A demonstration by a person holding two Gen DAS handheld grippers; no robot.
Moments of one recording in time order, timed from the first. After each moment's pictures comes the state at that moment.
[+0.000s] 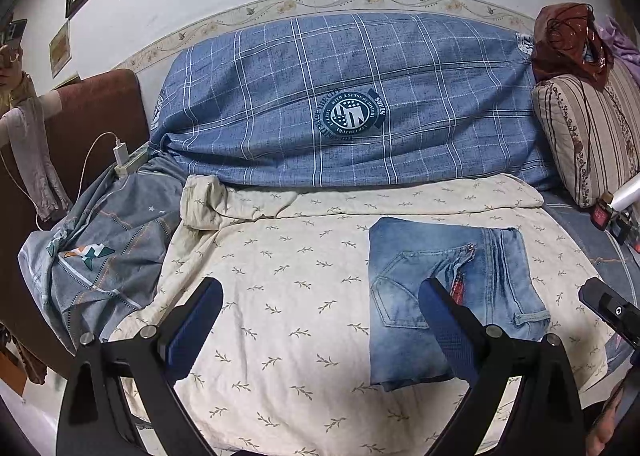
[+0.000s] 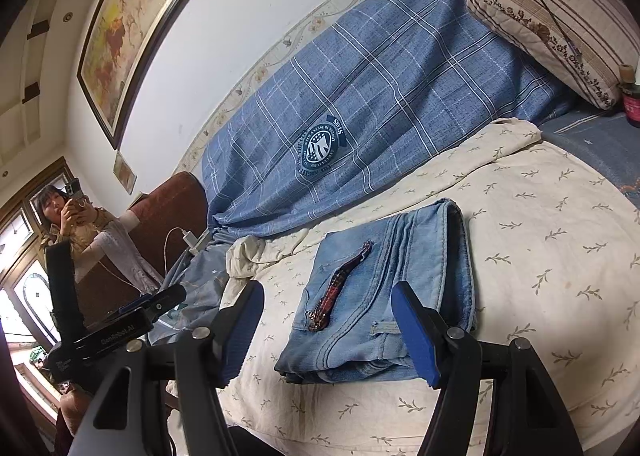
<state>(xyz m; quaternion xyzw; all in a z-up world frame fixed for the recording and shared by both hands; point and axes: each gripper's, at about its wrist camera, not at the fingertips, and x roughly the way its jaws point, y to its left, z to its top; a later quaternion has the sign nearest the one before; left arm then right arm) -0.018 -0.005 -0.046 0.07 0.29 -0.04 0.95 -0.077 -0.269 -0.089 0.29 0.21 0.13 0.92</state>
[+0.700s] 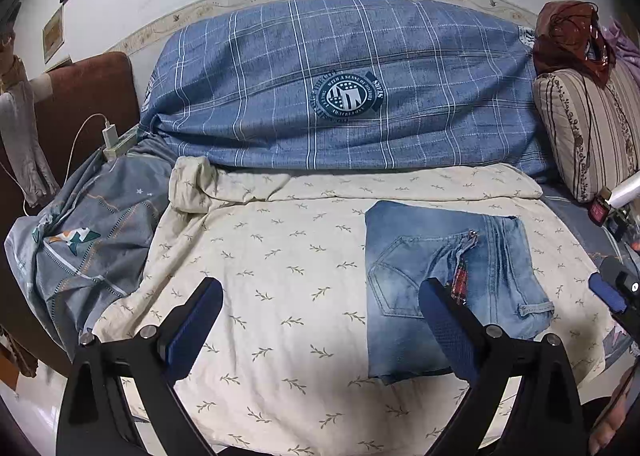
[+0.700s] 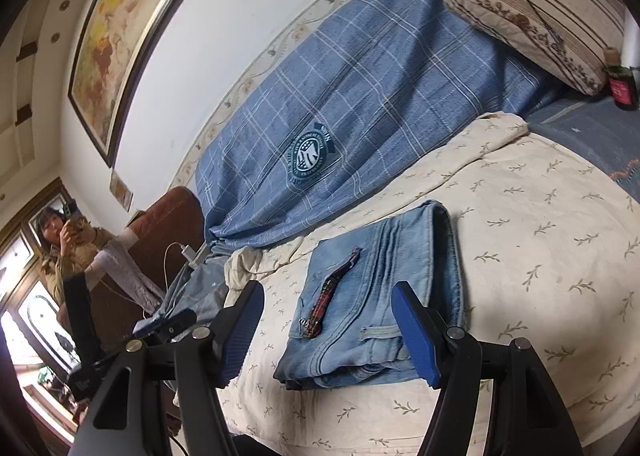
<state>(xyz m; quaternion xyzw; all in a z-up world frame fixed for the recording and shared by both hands) -0.007 0.001 -0.063 0.06 0.32 -0.05 0.94 -0.078 -0.290 -0.093 0.33 0.21 0.12 0.91</state>
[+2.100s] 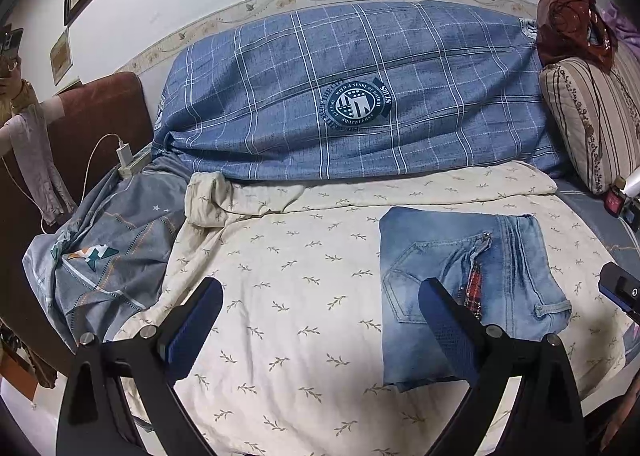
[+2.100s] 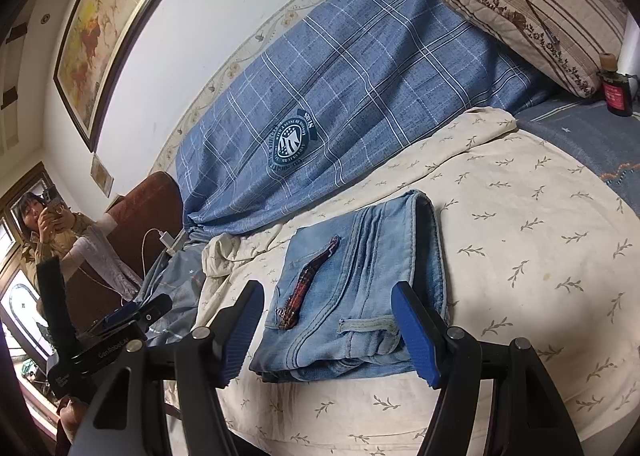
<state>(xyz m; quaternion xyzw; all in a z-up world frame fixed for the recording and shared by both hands) -0.009 -0.008 -0.059 0.09 0.30 -0.02 0.95 -0.071 -0.281 -0.096 0.30 0.24 0.09 0.92</state>
